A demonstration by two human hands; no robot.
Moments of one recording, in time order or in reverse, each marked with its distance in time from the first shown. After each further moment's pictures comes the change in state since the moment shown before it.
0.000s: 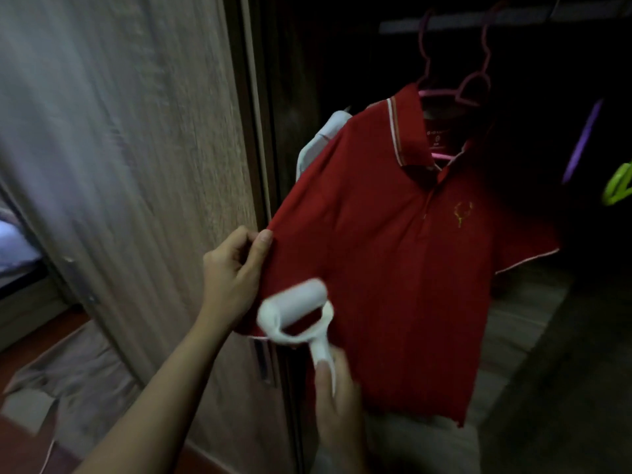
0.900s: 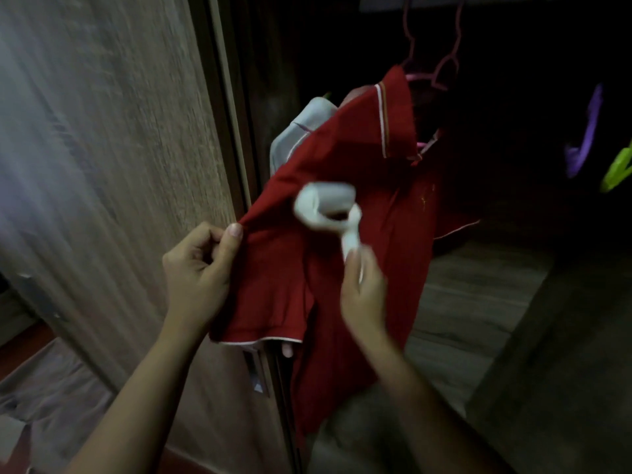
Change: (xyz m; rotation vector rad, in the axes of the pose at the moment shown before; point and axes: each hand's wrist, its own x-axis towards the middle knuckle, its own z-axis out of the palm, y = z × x) left_hand 0.015 -0.009 -0.009 -0.077 0.036 0.012; right_hand 0.135 -0.029 -0.019 -0.068 0.312 -0.146
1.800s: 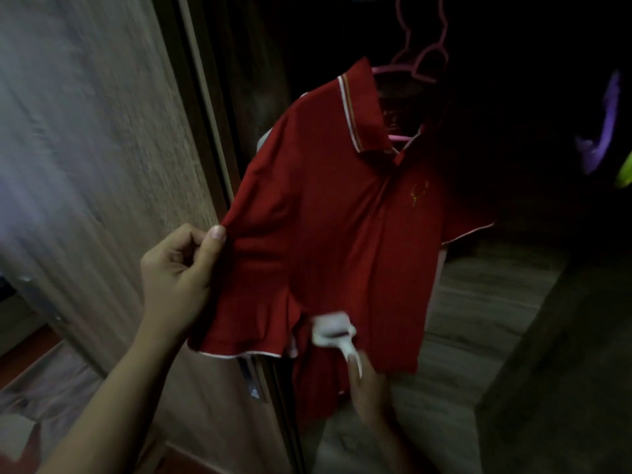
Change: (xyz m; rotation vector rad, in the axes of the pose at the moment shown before) left_hand 0.004 0.001 -0.001 0.042 -0.025 0.018; right_hand -0.121 0.177 -0.007 -0.299 -0.299 0.329
